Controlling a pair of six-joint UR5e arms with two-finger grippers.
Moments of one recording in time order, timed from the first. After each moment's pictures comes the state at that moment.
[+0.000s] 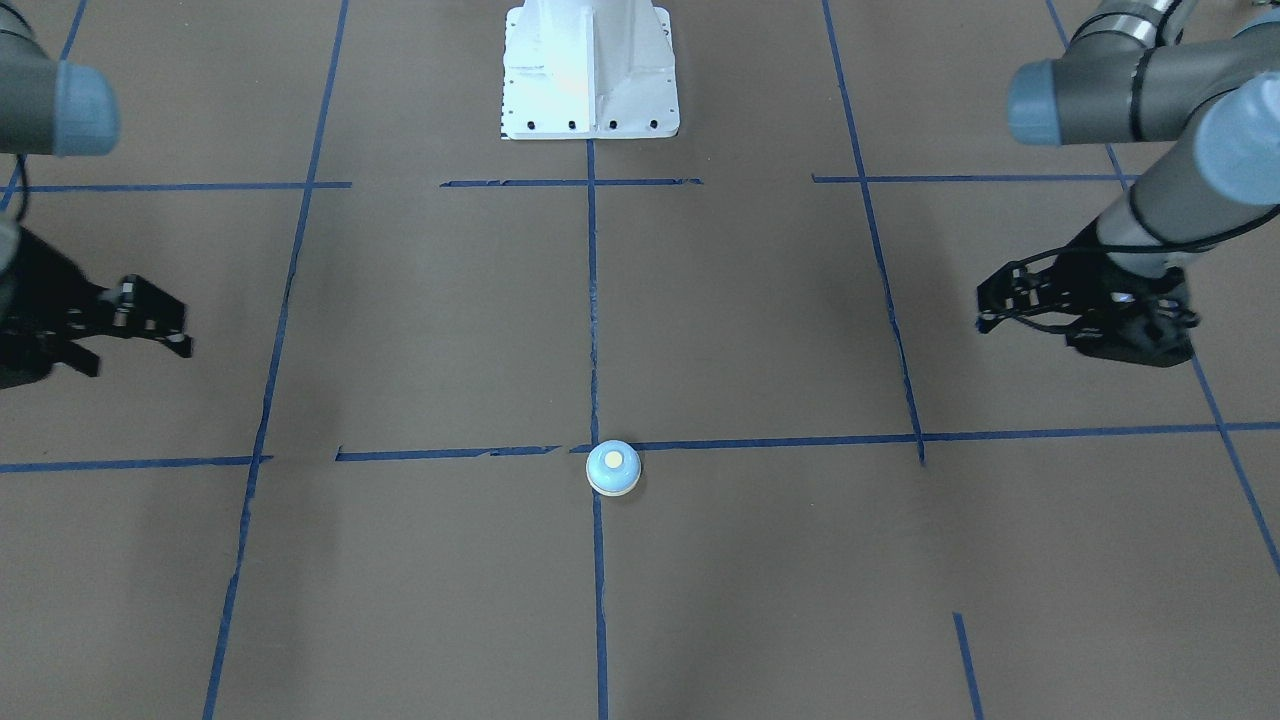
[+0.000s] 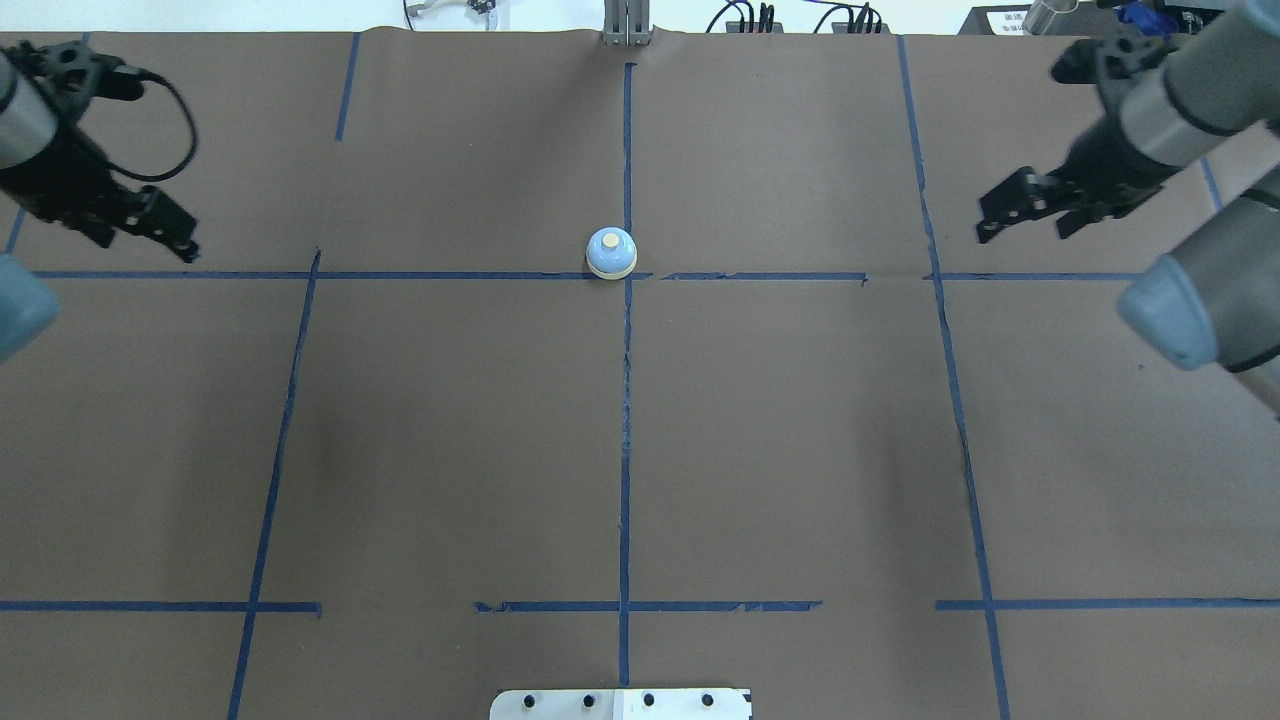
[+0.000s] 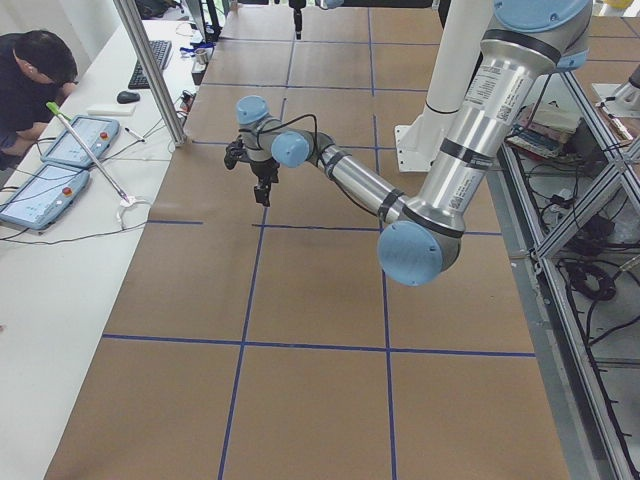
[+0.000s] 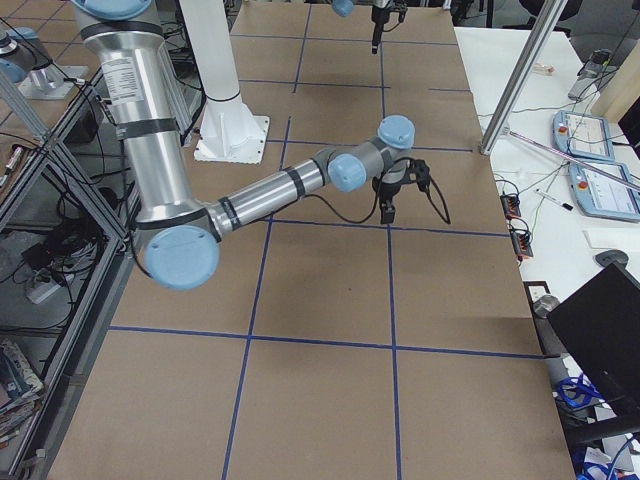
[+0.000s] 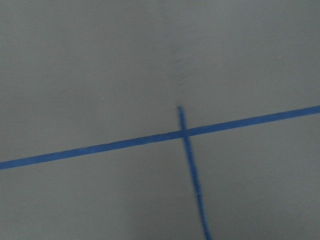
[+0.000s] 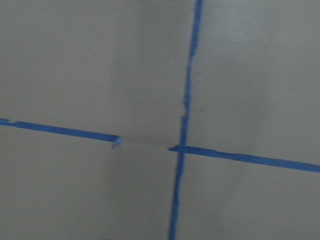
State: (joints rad) left arm -1.13 -1.79 -1.80 -1.54 -2.26 -0.41; right arm 0.99 -1.20 1.77 -1.49 2.24 0.74
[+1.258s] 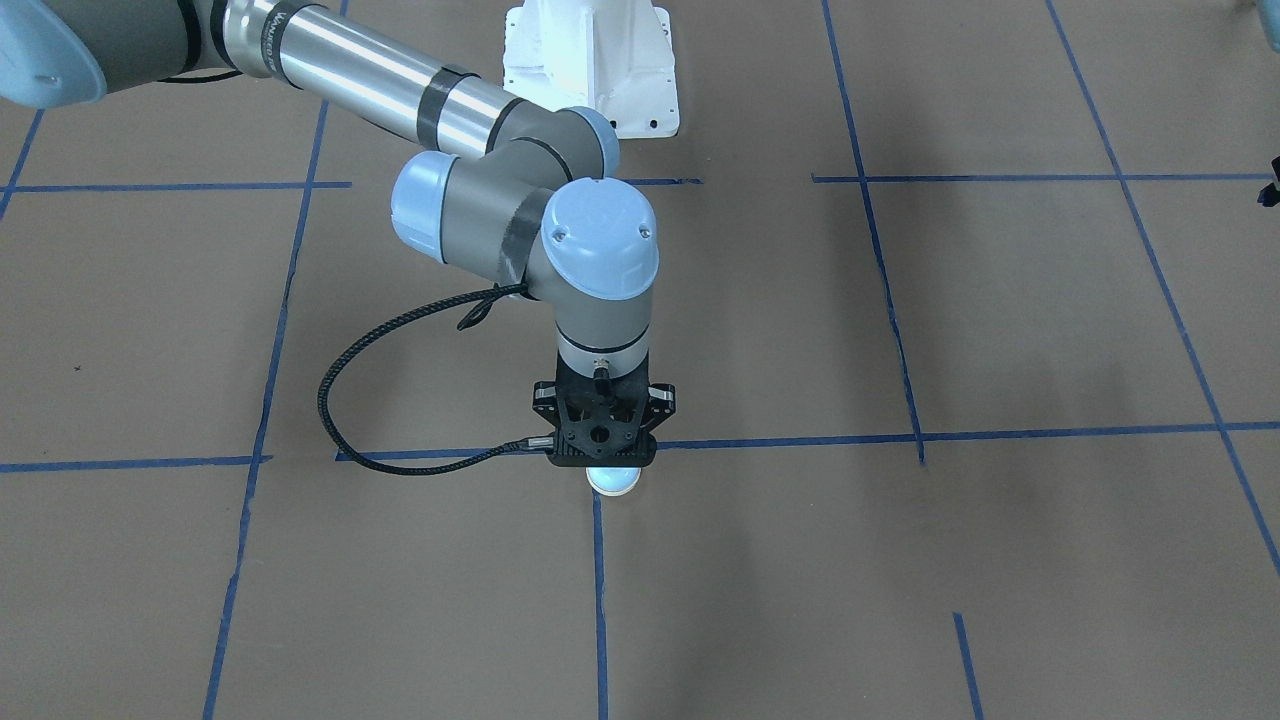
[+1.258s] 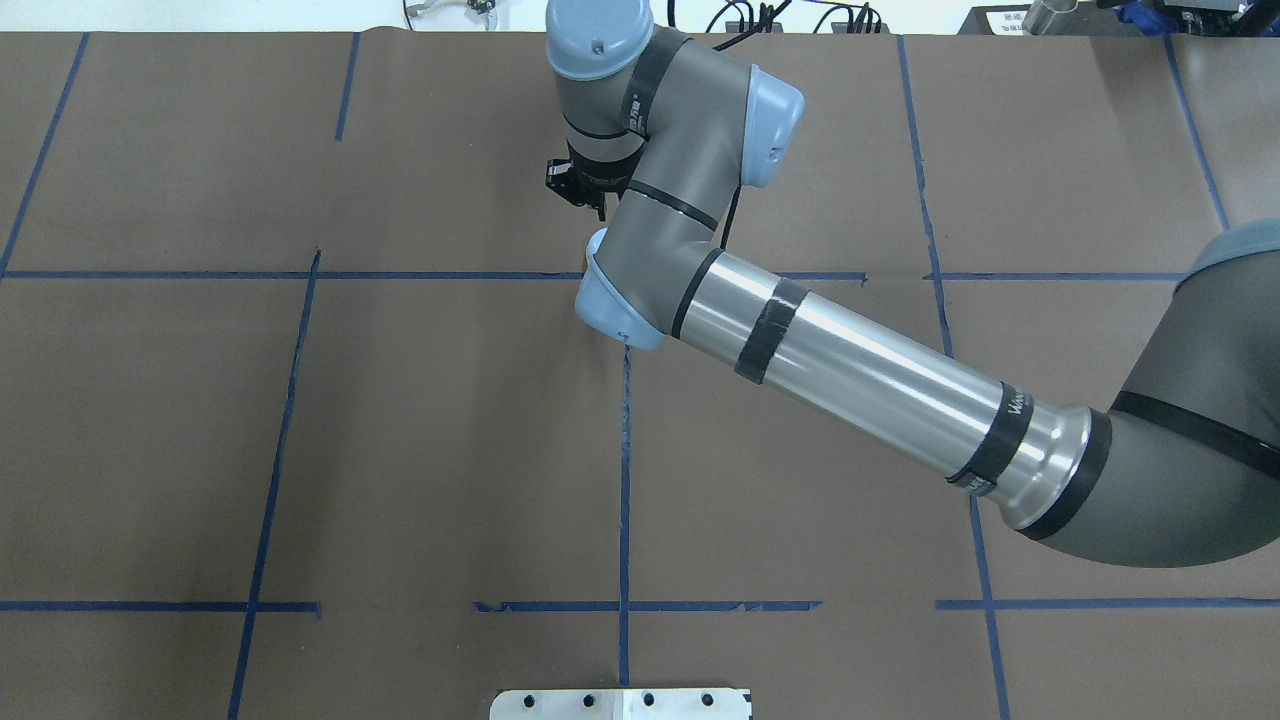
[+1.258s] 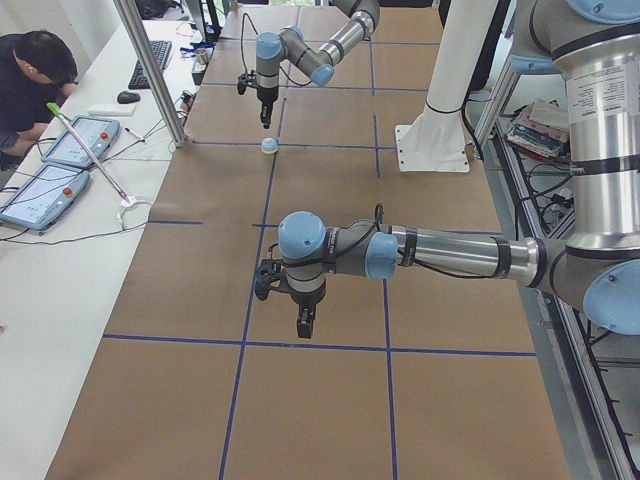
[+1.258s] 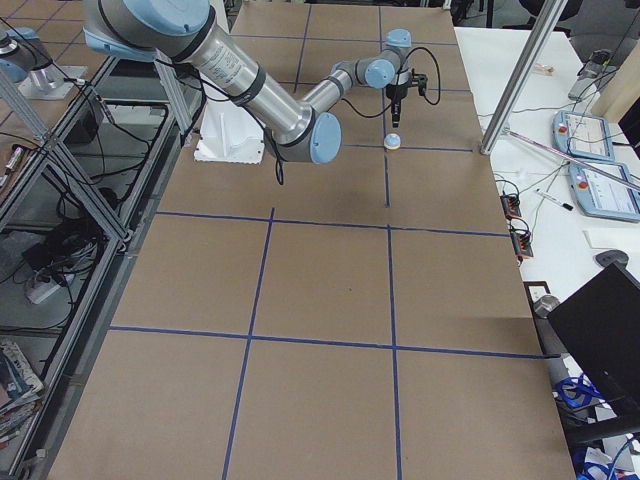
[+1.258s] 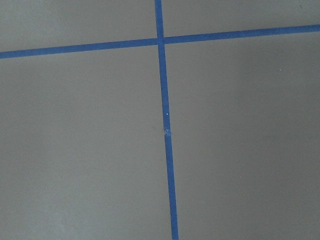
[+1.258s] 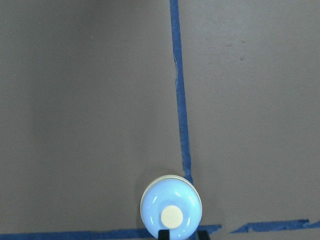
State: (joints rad) left arm -1.49 -1.38 -1.84 -1.55 -2.33 -0.03; right arm 0.68 -0.43 1.01 -1.44 1.89 1.14
